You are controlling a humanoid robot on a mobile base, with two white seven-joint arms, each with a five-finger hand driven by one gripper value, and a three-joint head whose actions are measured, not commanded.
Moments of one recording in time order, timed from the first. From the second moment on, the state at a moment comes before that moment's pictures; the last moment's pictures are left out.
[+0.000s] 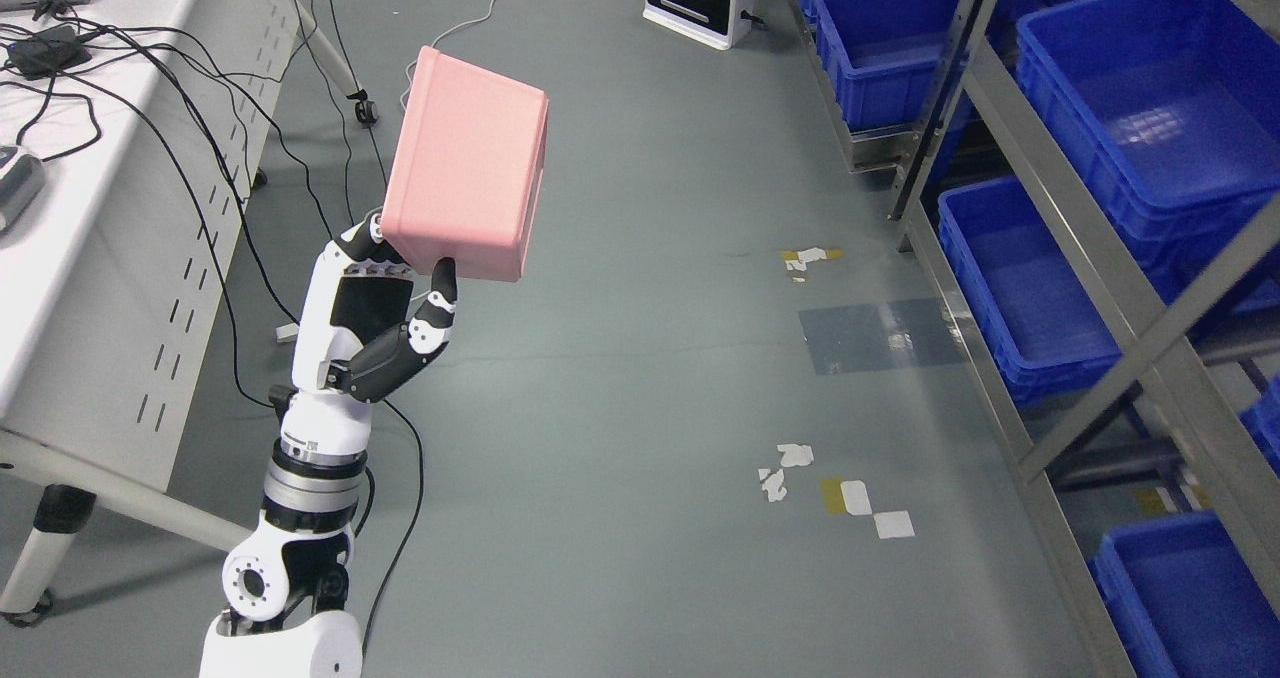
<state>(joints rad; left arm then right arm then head) -0.34 0.00 0.04 -1.58 0.40 -0.50 -0.57 0.00 0.00 0.00 0.00 0.00 0.02 -0.04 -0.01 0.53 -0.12</state>
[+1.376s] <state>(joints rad) -0.18 0.00 0.01 -1.58 0.40 -0.57 -0.59 0.00 0.00 0.00 0.00 0.00 0.02 -0.04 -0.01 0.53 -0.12</state>
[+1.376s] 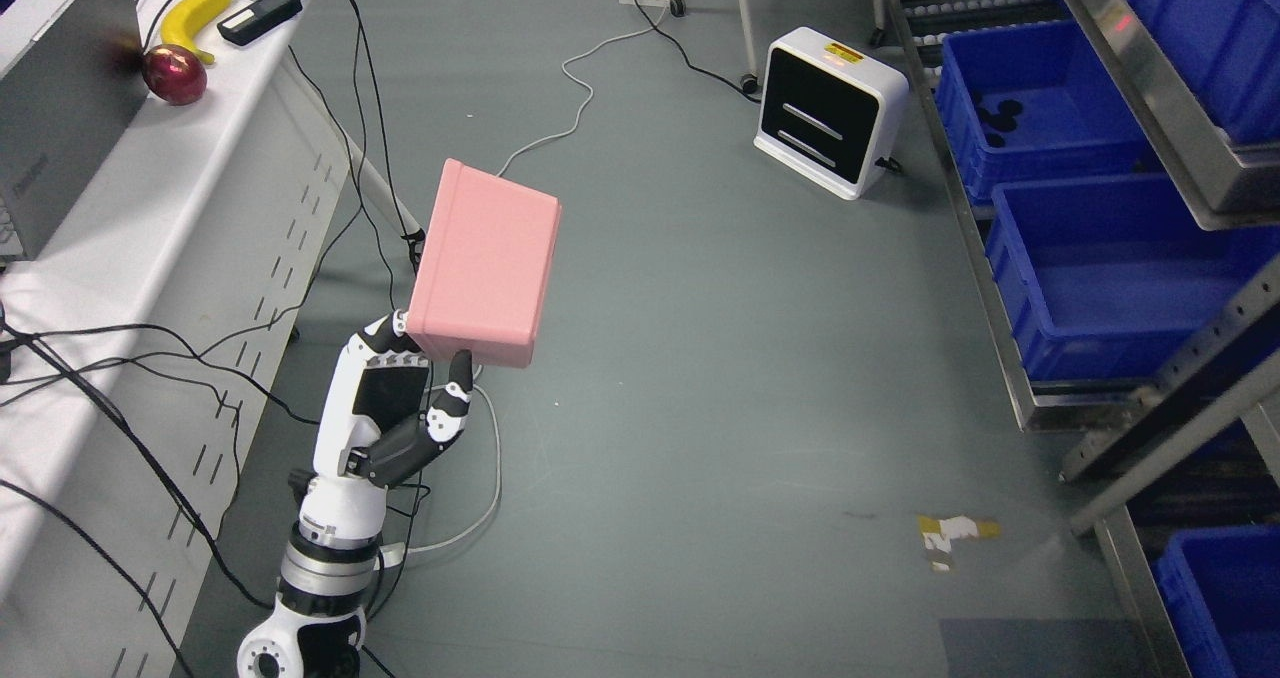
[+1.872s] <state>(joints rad) -0.13 0.00 -0.03 -1.58 0.40 -0.57 -0.59 0.00 0.00 0.00 0.00 0.00 0.02 -0.04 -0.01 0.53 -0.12</state>
